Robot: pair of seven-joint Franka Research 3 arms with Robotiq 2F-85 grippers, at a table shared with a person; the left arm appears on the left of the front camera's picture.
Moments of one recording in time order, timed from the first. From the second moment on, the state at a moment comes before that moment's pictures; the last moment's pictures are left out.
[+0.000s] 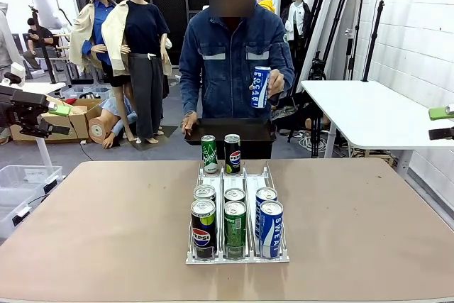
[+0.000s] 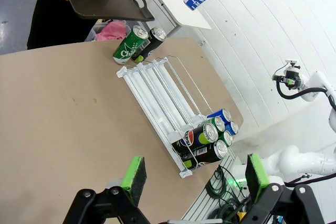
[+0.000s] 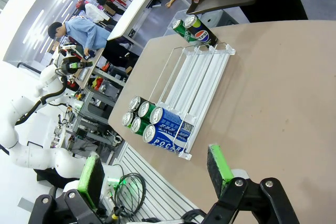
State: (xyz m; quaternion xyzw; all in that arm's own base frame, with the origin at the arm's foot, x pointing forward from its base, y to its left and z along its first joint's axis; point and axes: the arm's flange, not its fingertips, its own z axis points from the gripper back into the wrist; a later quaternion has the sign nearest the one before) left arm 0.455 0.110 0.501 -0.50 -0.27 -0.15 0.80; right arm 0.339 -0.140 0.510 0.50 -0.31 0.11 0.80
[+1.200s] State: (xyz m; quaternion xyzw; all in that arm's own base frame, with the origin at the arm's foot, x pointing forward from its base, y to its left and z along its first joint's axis) left arm 0.455 0.110 0.501 -0.50 -0.27 -0.15 0.80; right arm 0.339 -0.140 0.510 0.50 -0.31 0.11 0.80
